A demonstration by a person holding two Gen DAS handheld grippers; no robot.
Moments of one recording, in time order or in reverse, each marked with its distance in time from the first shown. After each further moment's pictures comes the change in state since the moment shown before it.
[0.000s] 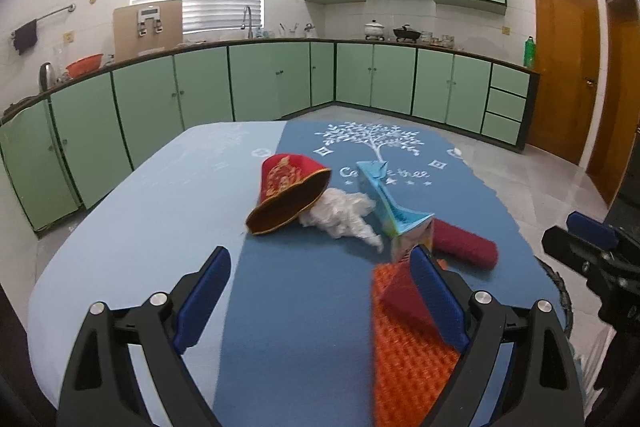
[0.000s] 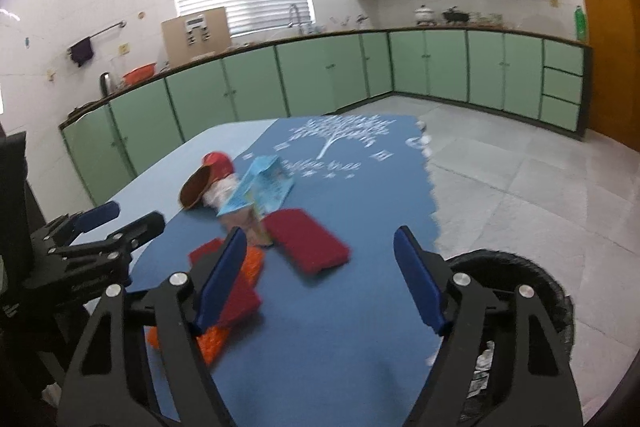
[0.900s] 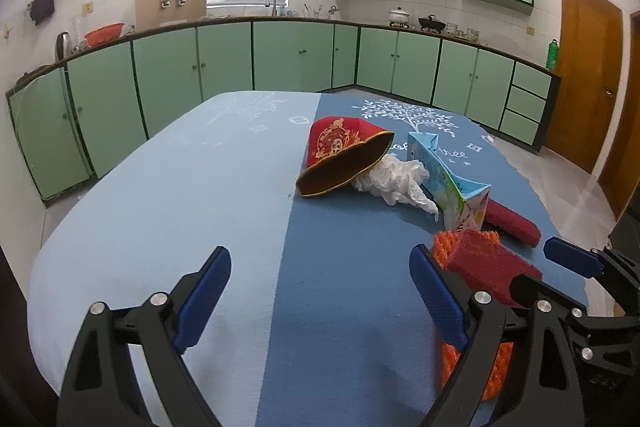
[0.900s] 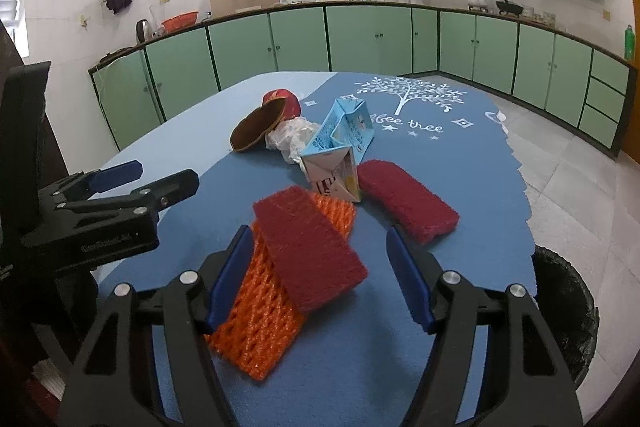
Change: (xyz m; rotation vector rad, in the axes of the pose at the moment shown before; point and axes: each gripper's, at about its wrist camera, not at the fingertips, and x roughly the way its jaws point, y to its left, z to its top) left arm 0.008 0.038 -0.017 -0.070 0.066 0.039; right arm 0.033 0.056 -0.021 -0.131 0.123 0.078
